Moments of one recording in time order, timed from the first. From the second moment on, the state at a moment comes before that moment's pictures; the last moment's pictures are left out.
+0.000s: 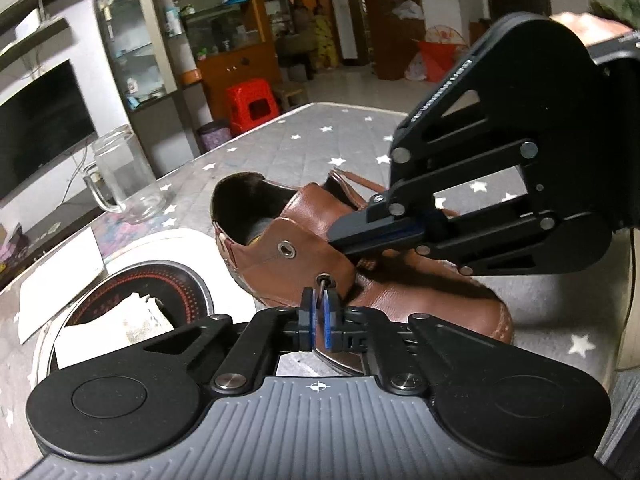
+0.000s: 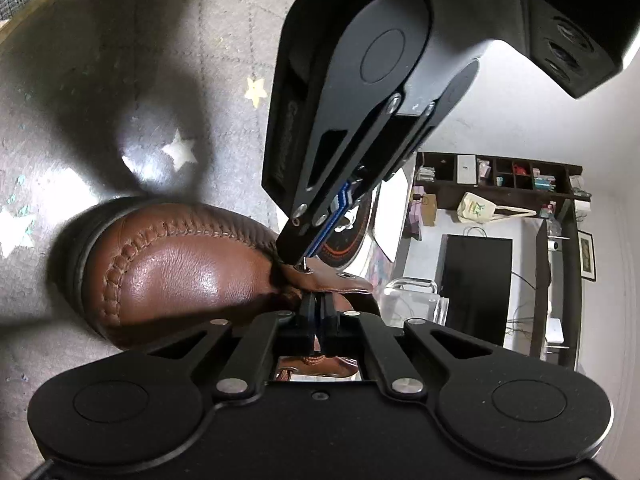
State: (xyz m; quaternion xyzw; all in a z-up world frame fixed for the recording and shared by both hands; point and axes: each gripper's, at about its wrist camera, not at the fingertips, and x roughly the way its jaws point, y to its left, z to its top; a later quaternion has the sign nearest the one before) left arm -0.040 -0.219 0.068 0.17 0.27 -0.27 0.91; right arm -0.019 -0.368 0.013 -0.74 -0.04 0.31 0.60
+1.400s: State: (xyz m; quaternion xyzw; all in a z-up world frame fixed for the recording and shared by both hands) left arm -0.064 -0.131 0.083 0.12 0.31 -0.06 0.94; right arm 0.037 -0.453 0.053 -0.41 0.19 0.24 0.86
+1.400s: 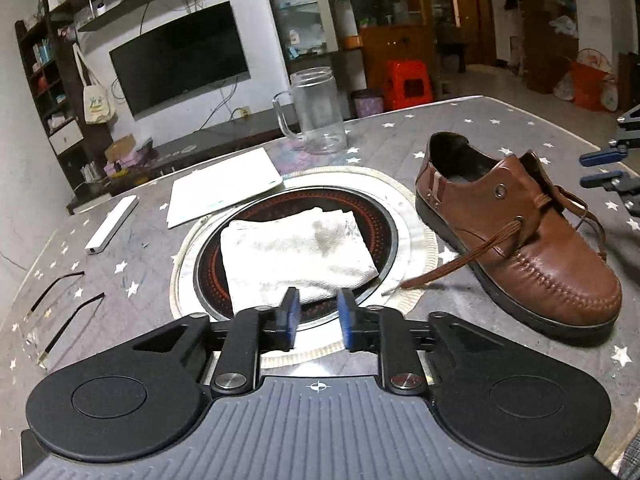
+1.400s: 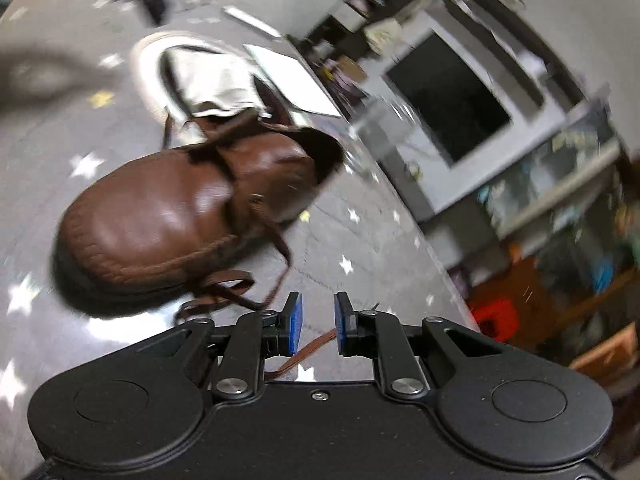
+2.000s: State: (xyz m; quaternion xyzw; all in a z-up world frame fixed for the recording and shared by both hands) left arm -0.041 -0.164 0.088 0.11 0.30 -0.12 0.94; right arm 0.163 -0.516 0.045 -0.08 0.33 0.18 0.92
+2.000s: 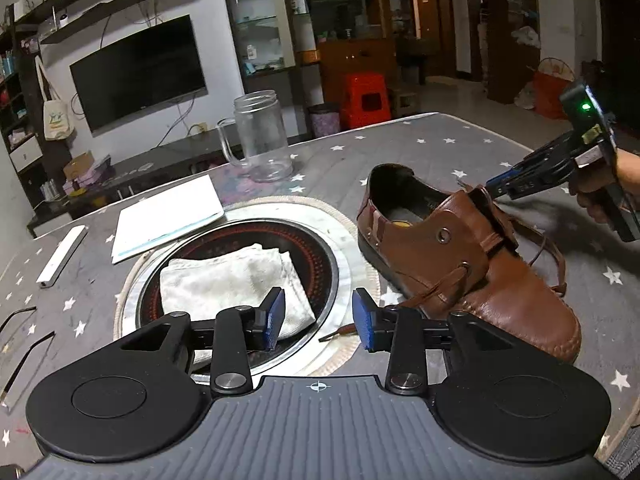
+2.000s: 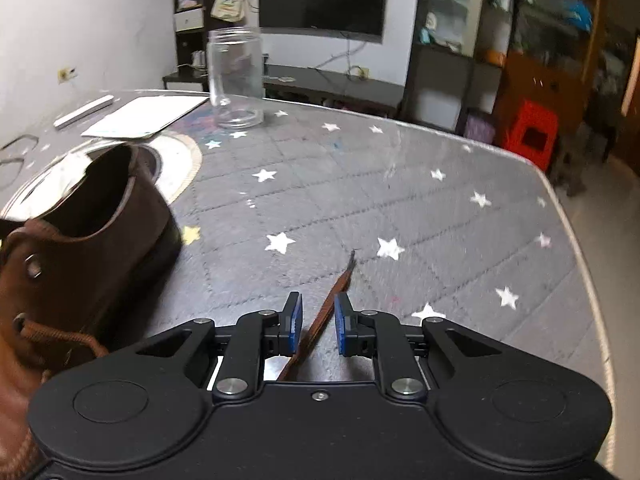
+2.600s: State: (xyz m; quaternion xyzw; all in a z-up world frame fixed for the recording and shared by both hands) left arm -0.025 -0.196 0.111 0.08 0.29 -0.20 0.93; right arm 0.152 -0.501 0.050 -0.14 0.28 0.22 0.92
